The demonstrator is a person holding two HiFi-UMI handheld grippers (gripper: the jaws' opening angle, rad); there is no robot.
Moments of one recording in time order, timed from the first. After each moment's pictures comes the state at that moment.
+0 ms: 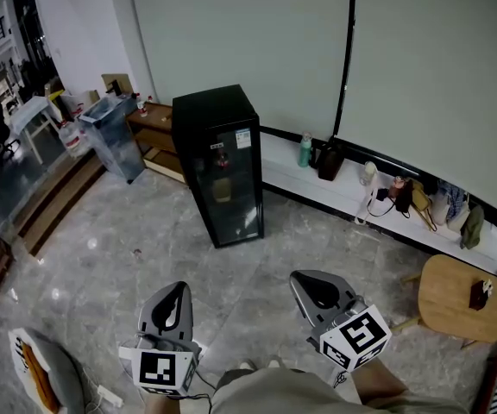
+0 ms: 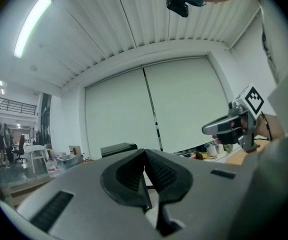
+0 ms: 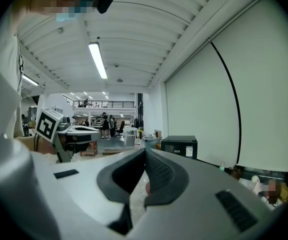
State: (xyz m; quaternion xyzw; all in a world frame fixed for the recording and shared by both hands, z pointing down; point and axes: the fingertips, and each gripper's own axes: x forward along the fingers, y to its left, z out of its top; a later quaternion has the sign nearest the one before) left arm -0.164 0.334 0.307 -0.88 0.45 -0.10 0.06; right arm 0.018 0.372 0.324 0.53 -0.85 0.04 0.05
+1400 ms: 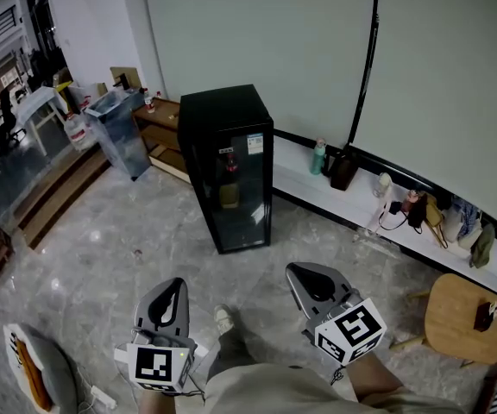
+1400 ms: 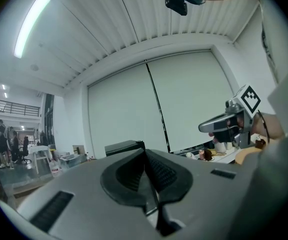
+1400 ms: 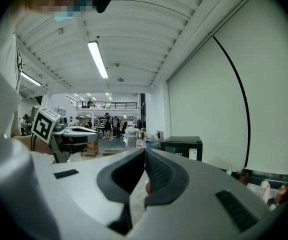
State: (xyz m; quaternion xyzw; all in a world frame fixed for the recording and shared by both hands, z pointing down) left arm -0.163 0.249 0.339 -0.87 0.47 -0.10 0.06; right arm 0.022 0.268 0.353 0.51 -0.86 0.02 0.04
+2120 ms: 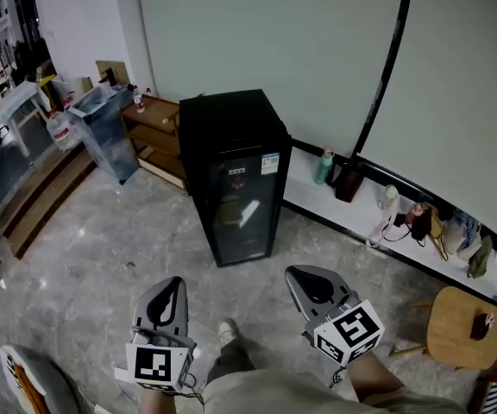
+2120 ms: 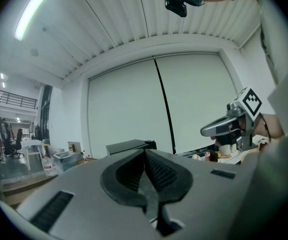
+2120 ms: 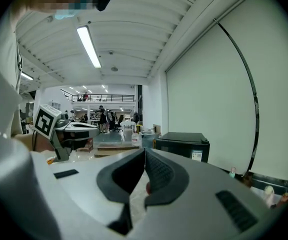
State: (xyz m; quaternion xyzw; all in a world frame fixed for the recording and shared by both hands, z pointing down) left arm -0.205 0.059 0.346 -0.88 0.46 -0.10 0.03; right arm -0.020 0.089 0.362 0.52 -0.85 0.05 0.08
